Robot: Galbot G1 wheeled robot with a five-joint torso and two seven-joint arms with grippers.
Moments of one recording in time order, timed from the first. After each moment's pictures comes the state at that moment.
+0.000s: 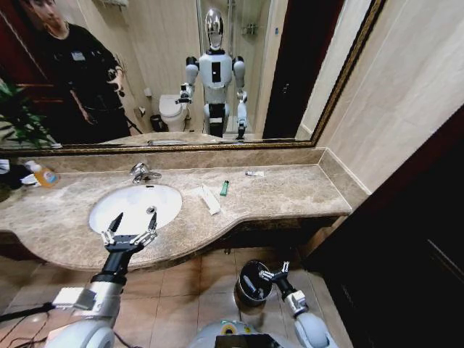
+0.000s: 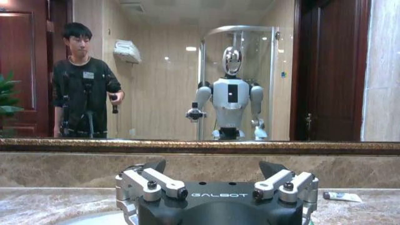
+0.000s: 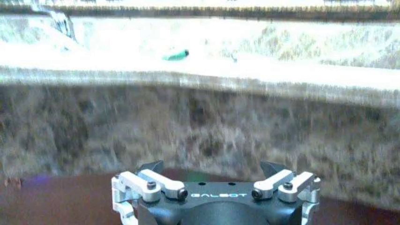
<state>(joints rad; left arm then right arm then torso) 1.84 -1.36 -0.82 -2.47 -0.37 0.04 0.05 -1.58 1.33 0.45 1.66 0.08 0.35 -0.14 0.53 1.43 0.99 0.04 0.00</state>
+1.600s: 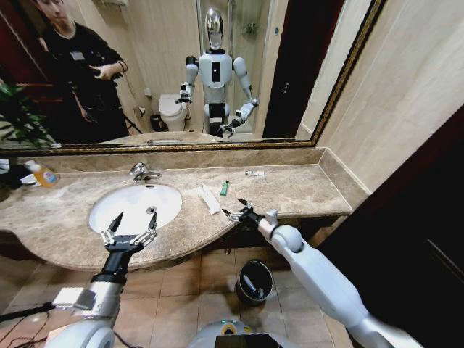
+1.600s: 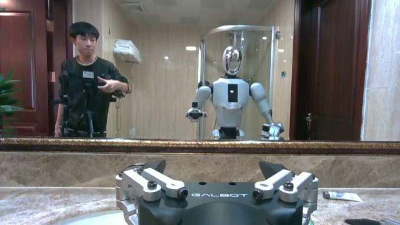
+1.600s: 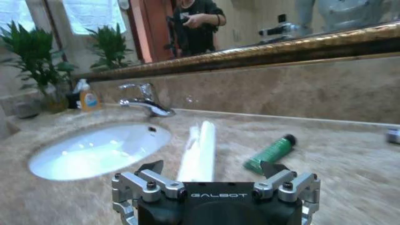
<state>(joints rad) 1.84 -1.36 -0.82 -2.47 -0.37 0.04 0.05 -0.80 1.11 -0.03 1.66 0.59 -0.23 -0.22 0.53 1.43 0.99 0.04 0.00</state>
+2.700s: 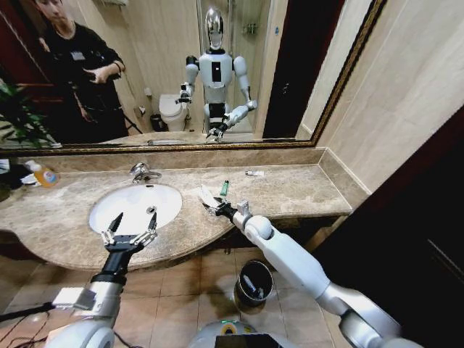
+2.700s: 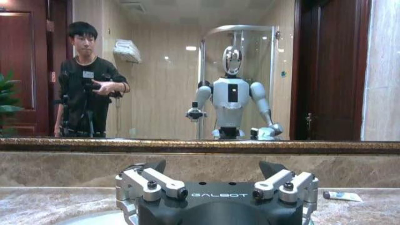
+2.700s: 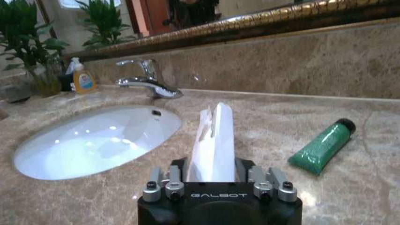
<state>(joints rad) 1.84 -1.36 -0.82 -2.47 -0.37 0.04 0.05 -0.65 1.24 -0.21 1.50 0.60 -0.27 -0.08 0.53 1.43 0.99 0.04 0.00</state>
